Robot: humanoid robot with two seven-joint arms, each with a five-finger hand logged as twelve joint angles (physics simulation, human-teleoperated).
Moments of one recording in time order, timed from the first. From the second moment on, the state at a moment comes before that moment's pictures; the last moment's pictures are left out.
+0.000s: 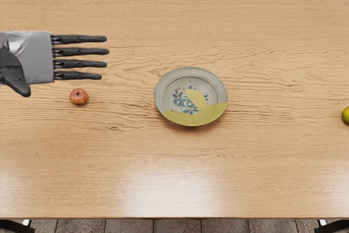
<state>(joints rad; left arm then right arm) -0.97 1.24 -0.57 -1.64 -0.55 -0.61 0.61 -0.02 0.00 -0.03 0.20 -0.08 0.04 -0.31</state>
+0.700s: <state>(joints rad) -1.13 0.88 -0.59 -1.73 0.32 -0.41 0.61 -0.02 0.00 -0.03 0.20 -0.08 0.04 -0.31</state>
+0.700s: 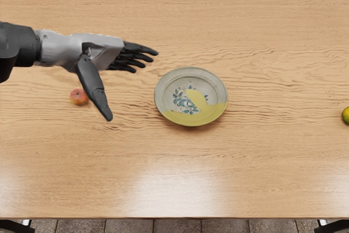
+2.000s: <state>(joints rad) -0.85 0.74 -0.46 -1.53 1.20 0.00 0.61 -0.02 0.00 -0.03 0.19 -0.08 0.04 -0.31</state>
